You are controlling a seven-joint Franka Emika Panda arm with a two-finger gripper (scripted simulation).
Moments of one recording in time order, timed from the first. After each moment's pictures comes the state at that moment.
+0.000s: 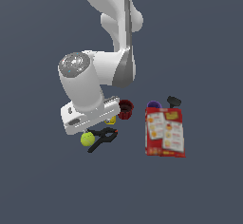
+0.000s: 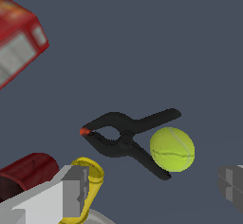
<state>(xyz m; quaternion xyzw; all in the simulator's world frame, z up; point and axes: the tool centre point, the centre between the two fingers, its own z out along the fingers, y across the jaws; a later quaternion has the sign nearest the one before) 0.068 -0.098 0.164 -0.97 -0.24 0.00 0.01</state>
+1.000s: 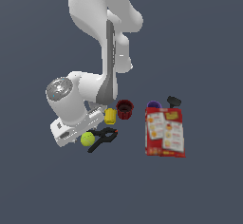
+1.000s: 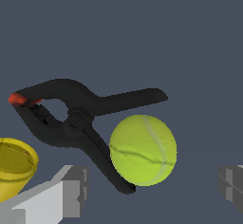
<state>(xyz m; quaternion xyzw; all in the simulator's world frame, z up) 0.071 -0.162 0.092 -0.95 -0.33 0.00 0.00</state>
